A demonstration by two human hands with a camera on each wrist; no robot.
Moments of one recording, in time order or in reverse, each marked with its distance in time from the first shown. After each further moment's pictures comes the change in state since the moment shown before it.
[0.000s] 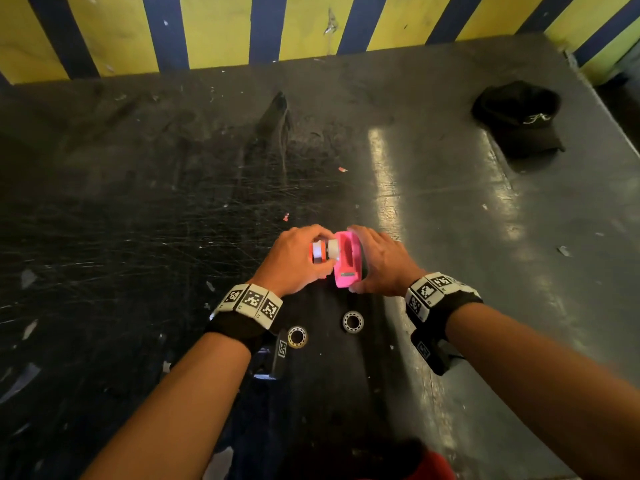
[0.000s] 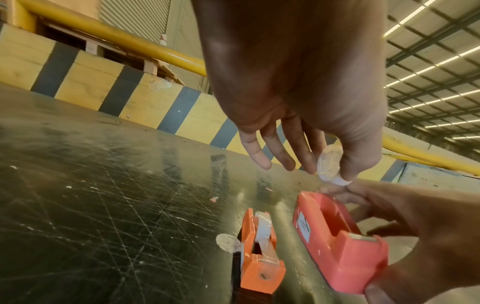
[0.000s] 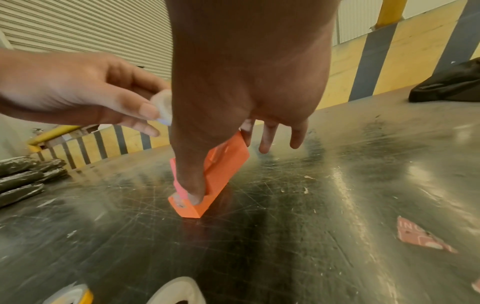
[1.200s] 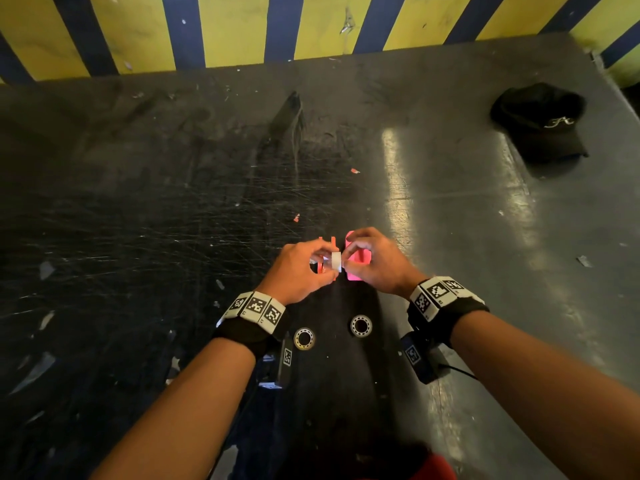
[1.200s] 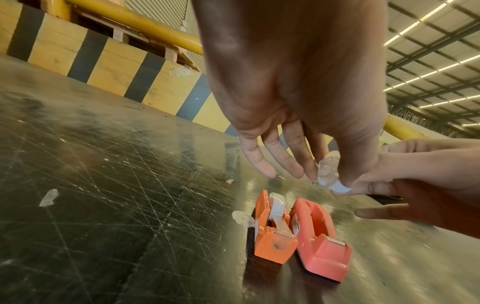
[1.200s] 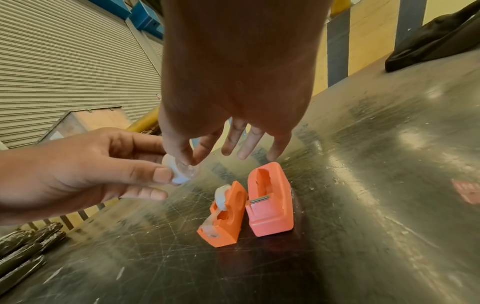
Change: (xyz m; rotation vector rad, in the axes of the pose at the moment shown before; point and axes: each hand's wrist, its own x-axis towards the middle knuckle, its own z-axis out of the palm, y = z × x) left_hand -0.009 -0.016 0.008 -0.075 -0.036 -0.131; right_hand 0.009 -0.017 0.001 0.402 0.101 -0.102
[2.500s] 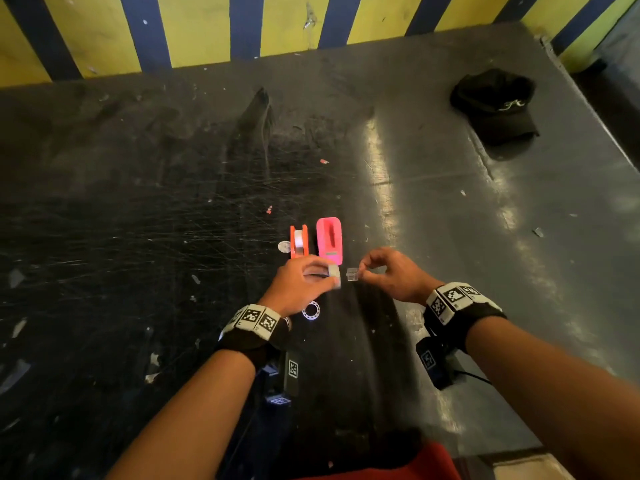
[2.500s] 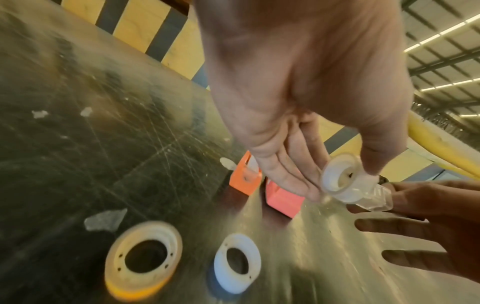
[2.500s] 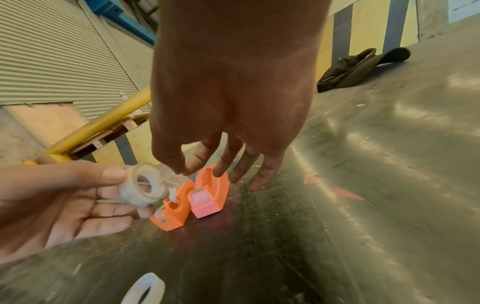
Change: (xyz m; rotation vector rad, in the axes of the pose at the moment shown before) left_hand -0.025 0.020 0.064 -0.443 -0.082 -0.216; right_hand -0.076 0.051 -0.026 0.023 -0.104 0.235
